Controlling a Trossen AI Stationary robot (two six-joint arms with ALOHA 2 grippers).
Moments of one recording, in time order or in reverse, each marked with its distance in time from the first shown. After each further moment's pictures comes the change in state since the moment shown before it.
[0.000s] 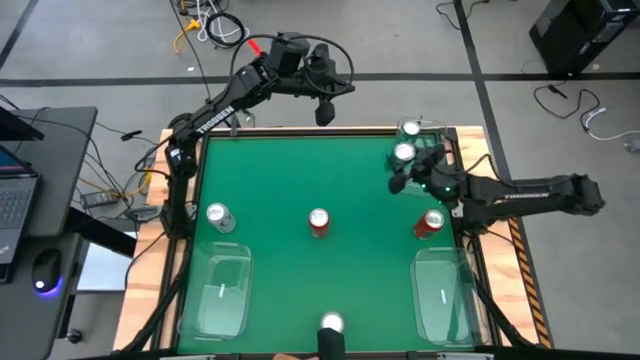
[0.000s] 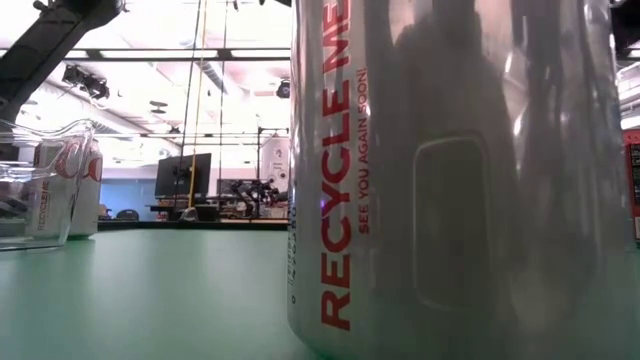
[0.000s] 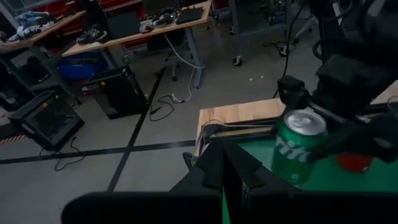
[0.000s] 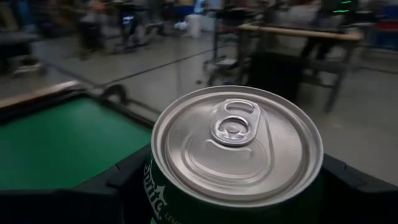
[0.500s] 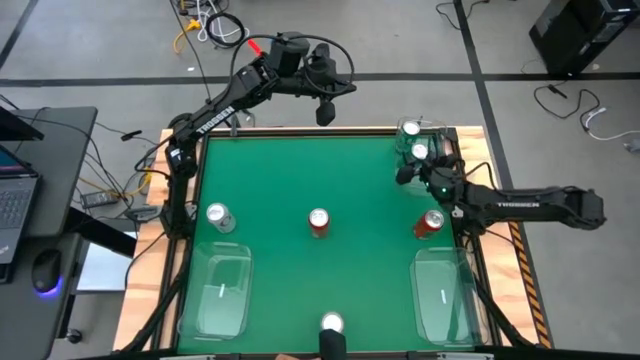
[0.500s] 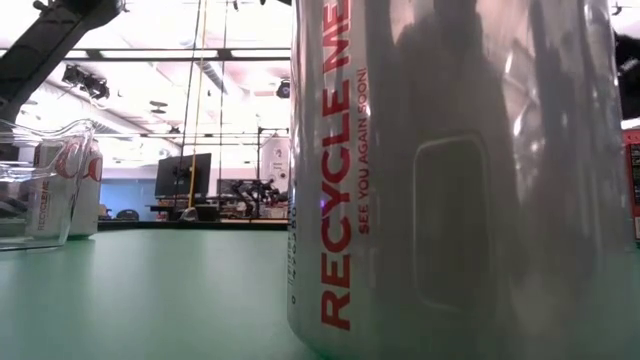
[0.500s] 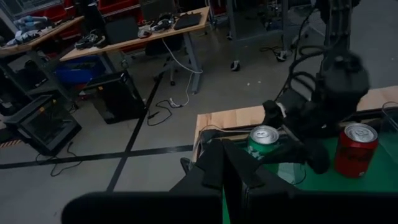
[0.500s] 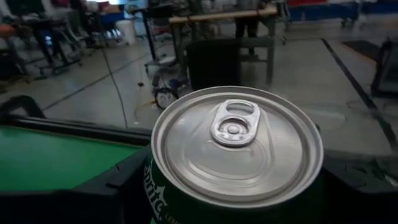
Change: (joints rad) left arm 0.000 0.000 0.000 0.016 0.014 -0.011; right arm -0.224 -0.006 -0.293 0.248 0.037 0.169
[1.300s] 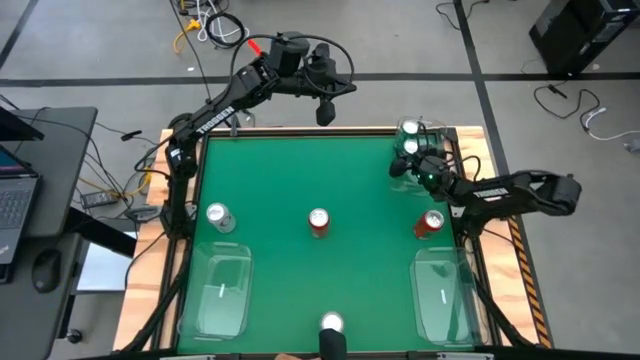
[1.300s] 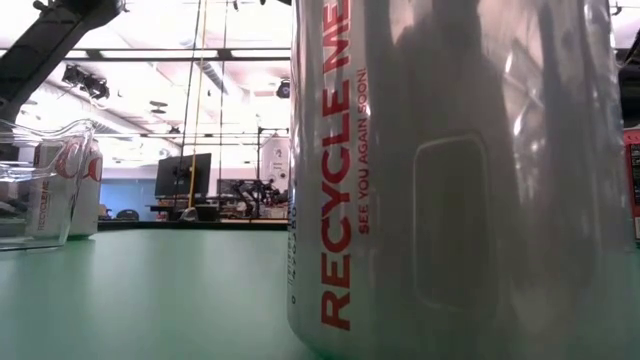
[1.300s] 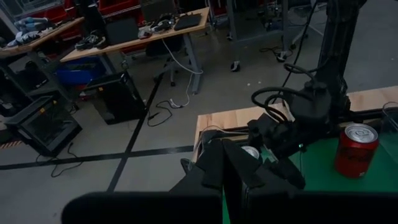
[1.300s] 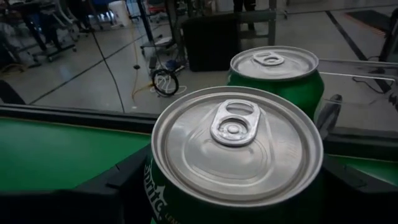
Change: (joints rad) left arm 0.000 0.000 0.000 0.003 0.000 0.003; right arm -0.243 0.450 -0.017 0.429 -0.247 -0.012
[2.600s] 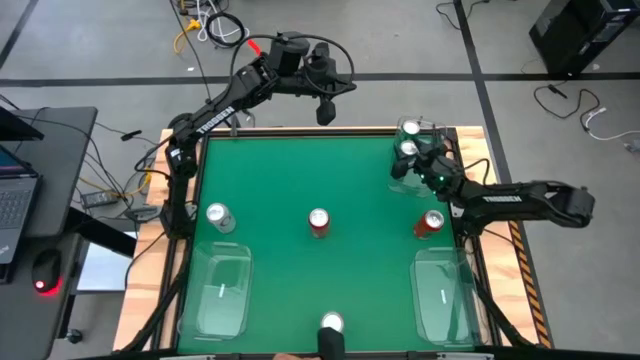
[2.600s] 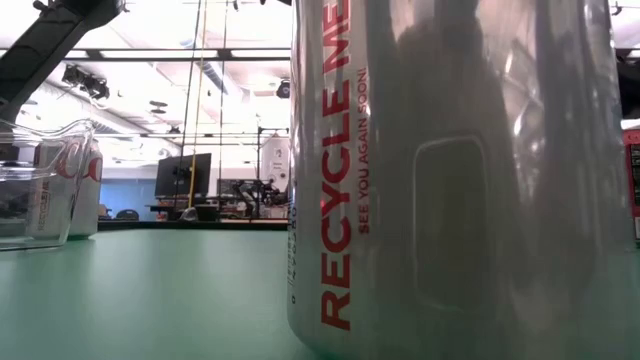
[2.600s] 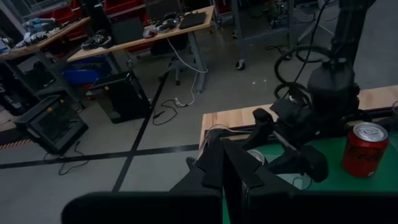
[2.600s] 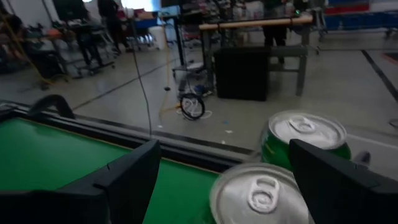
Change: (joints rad) left arm 0.000 0.000 0.000 0.003 -0.023 0.008; right arm 0.048 -0.223 -0.006 -0.022 -0.072 -0.164
